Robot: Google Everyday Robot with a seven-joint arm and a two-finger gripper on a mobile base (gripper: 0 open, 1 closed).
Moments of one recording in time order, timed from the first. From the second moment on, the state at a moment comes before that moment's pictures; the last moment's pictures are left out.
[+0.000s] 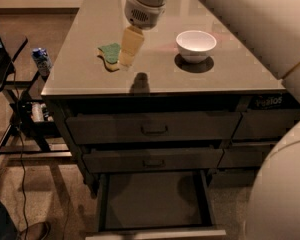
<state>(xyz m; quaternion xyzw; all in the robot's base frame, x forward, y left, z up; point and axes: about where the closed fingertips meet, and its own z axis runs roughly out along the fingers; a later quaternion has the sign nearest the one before) 0.653 0.017 0.944 -0.58 0.79 0.00 0.23</state>
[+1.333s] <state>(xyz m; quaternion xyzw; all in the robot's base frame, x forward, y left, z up) 0.736 0.070 0.923 -0.56 0.79 0.05 0.24</state>
